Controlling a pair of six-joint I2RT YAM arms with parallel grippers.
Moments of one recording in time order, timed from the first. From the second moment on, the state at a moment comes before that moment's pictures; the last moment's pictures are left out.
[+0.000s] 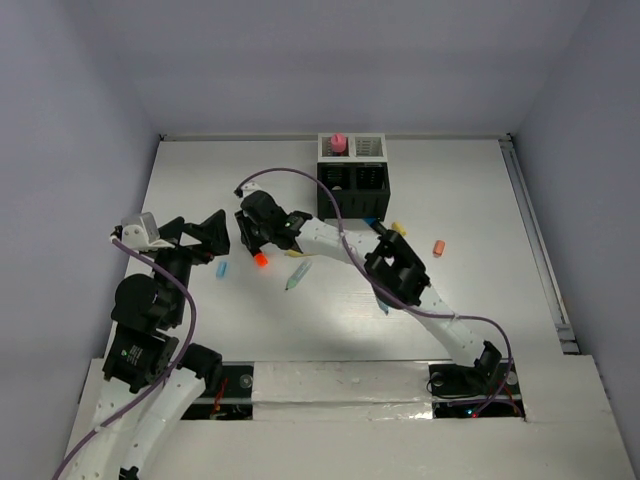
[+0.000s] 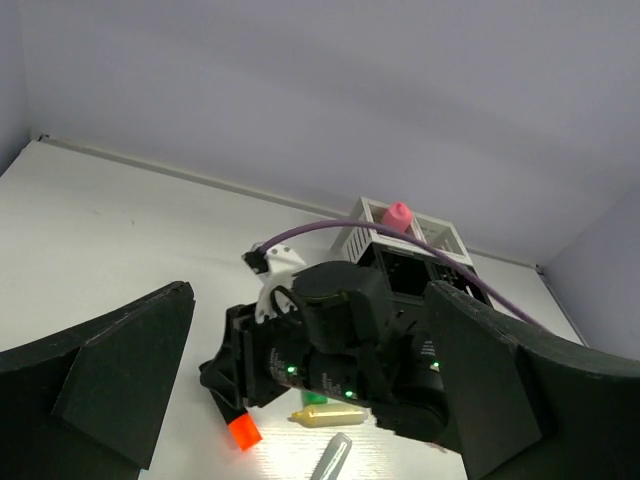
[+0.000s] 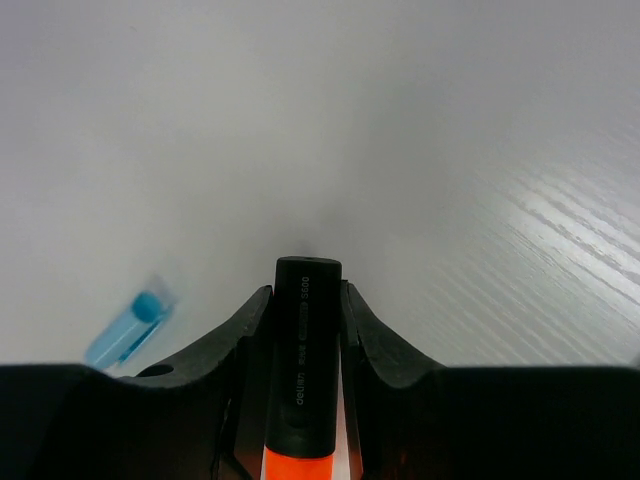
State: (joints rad) left arm -0.40 0.36 0.75 -0.22 -0.33 -0.36; right arm 0.97 2.54 2.20 -0.30 0.11 0.36
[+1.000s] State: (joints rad) left arm -0.38 0.51 0.75 -0.22 -0.30 -0.36; right arm 0.39 2.09 1.58 0.68 0.34 0.28
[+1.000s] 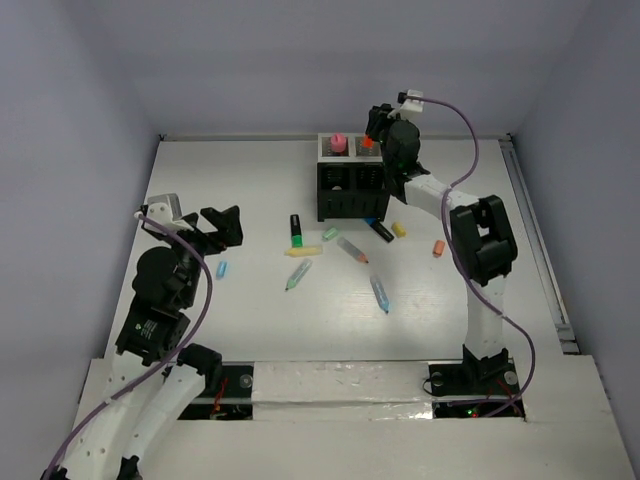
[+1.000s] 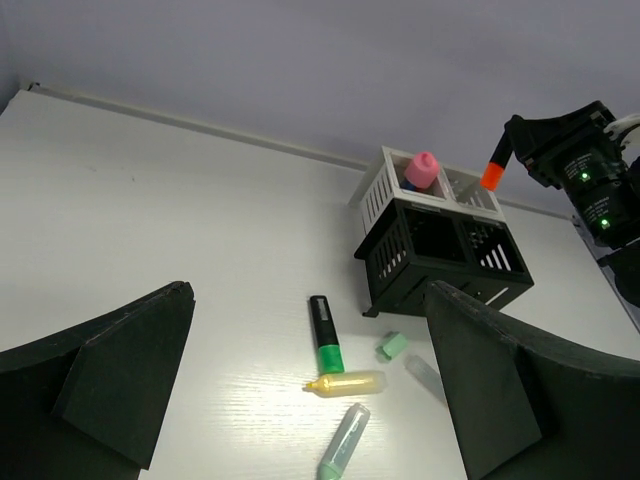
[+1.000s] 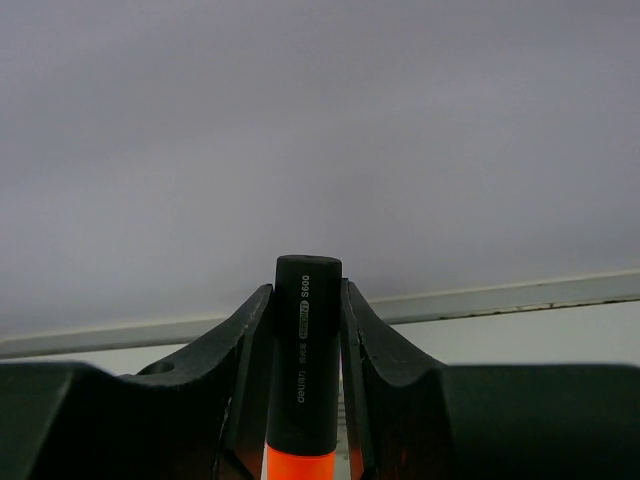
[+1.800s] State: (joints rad) left arm -0.33 0.56 0.75 -0.22 -0.24 -0.36; right arm 0.36 2.19 1.54 0.82 0.32 0.19
